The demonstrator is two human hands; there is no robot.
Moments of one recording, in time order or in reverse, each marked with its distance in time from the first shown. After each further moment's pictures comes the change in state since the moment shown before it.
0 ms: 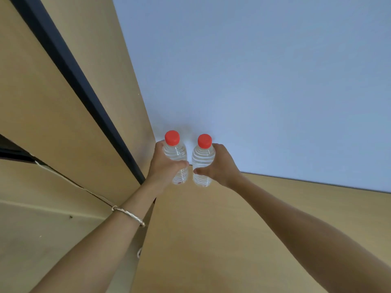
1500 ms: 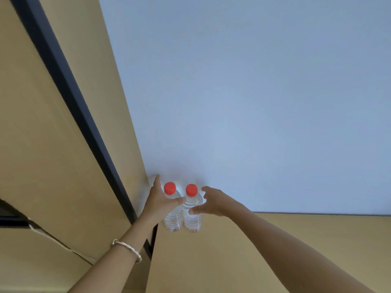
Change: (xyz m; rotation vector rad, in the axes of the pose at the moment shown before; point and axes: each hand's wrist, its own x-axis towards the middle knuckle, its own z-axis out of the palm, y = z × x) left_hand -0.002 0.048 -0.022 0.226 -0.146 0.037; right_hand 0.004 -0.028 -0.024 -0.281 -0.203 0.237
